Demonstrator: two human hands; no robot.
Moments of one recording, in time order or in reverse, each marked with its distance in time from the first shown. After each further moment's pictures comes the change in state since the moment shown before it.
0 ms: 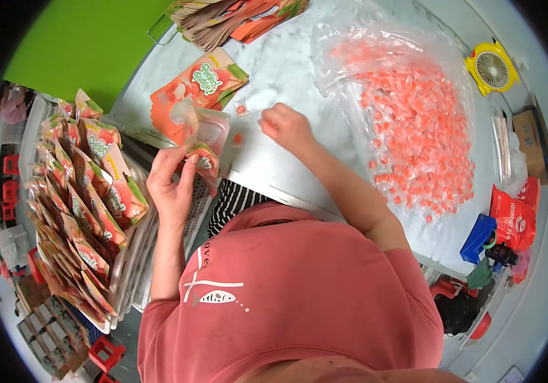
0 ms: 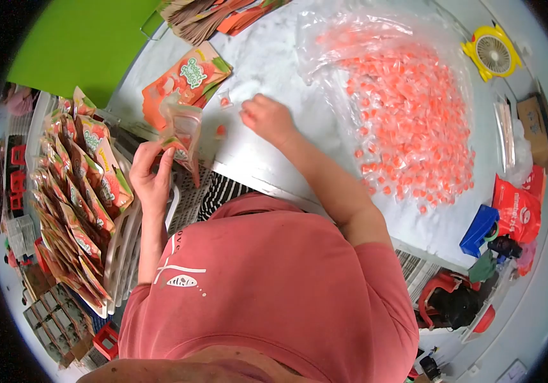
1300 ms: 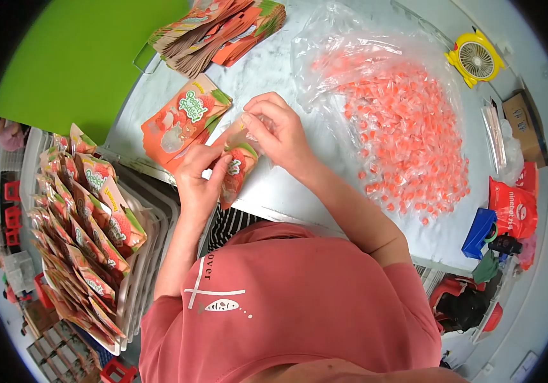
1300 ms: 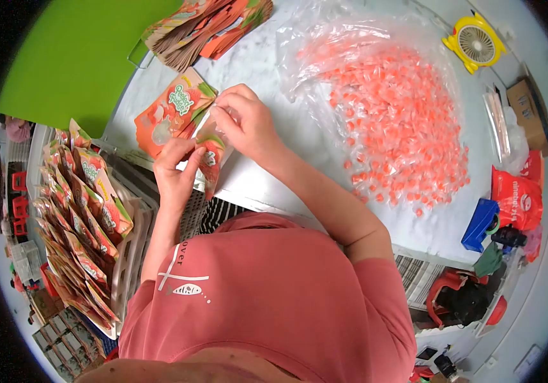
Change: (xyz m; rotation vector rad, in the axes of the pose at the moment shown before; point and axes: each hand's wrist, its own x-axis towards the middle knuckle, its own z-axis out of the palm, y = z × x) left_hand 0.040 0.030 0.062 -0.171 -0.146 -0.065; right_hand 0.069 -0.055 -0.082 0.672 0.063 0.321
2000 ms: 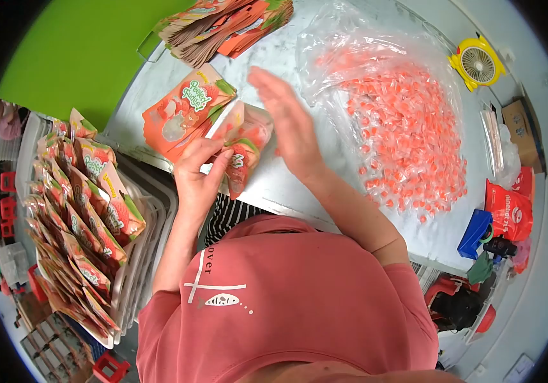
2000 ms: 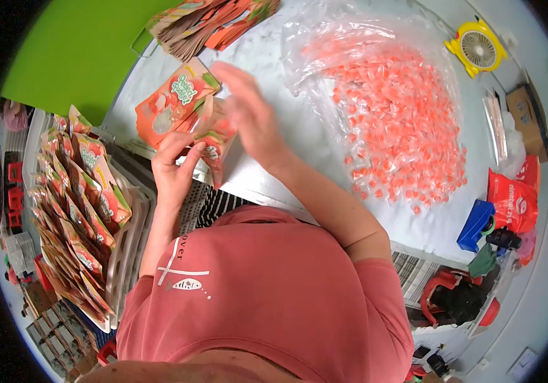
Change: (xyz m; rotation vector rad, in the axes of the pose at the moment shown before) left_hand -0.012 -0.004 -0.007 -0.123 0.015 -0.007; right_hand -0.007 -0.030 -0.001 0.284 -0.009 -0.079
